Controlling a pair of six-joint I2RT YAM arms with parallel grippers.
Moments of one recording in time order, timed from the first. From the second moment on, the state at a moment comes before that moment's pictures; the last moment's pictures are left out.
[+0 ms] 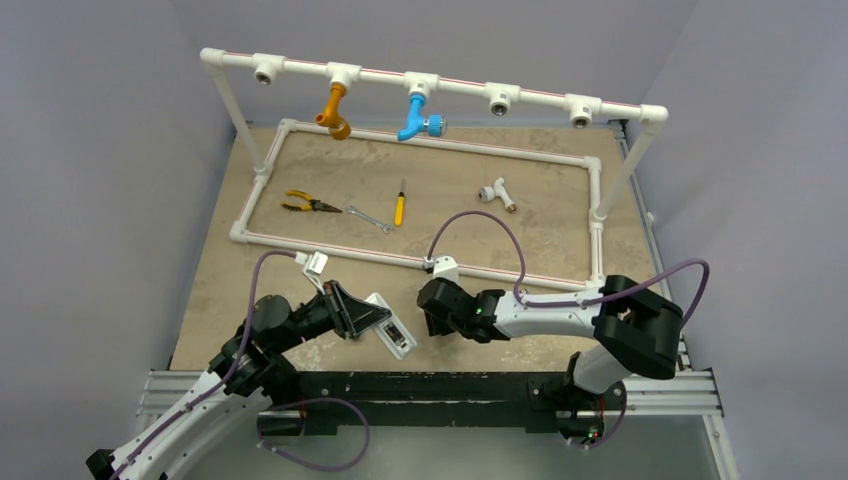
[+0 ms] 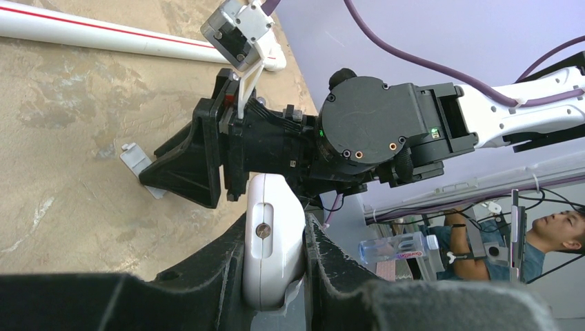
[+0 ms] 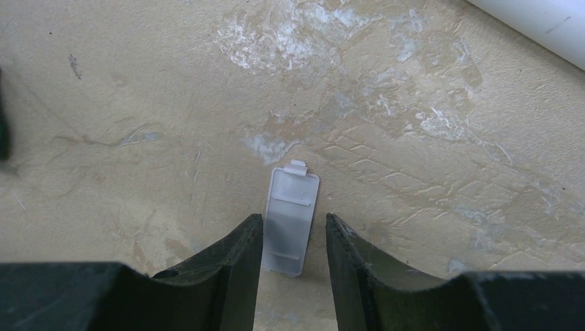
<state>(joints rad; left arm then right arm) -0.74 0.22 0.28 -0.16 0.29 -0.99 1.16 1.54 0.74 -0.21 0.35 0.75</state>
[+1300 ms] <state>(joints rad) -0.74 0.20 0.28 -0.16 0.29 -0.99 1.21 1.62 0.81 -0.27 0.46 0.73</state>
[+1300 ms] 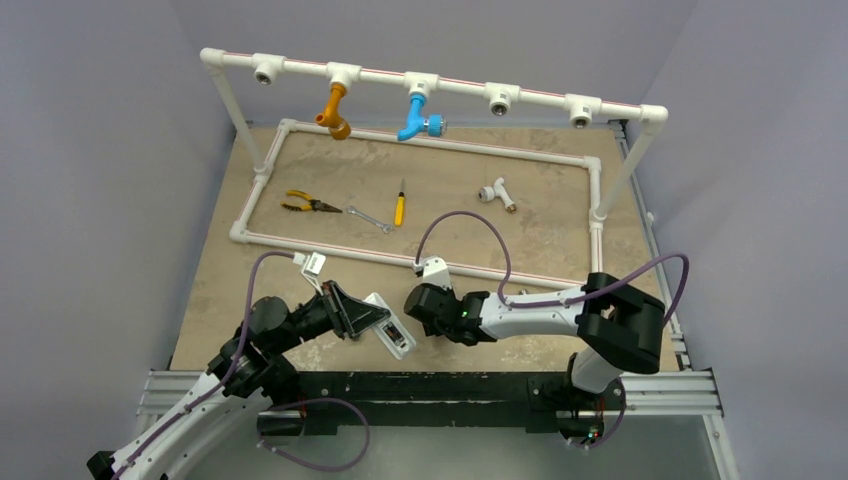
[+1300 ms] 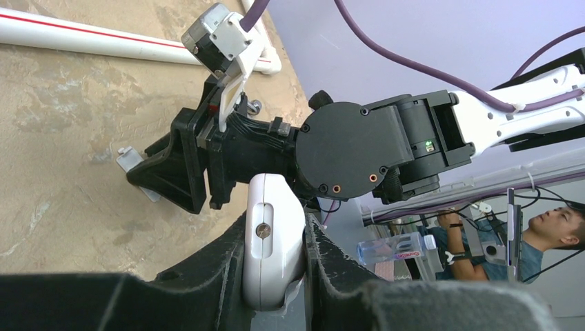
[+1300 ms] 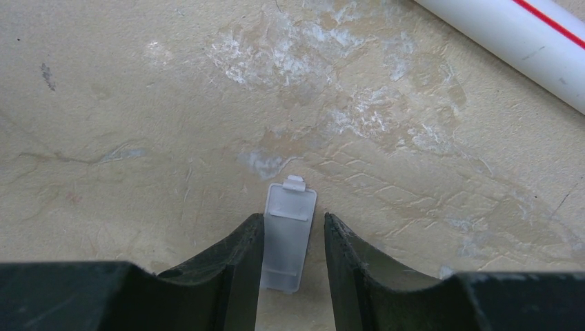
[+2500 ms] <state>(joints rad) -0.74 0.22 0.28 -0.16 0.29 -0.99 1.16 1.53 0.65 -0.02 0.37 0.81</state>
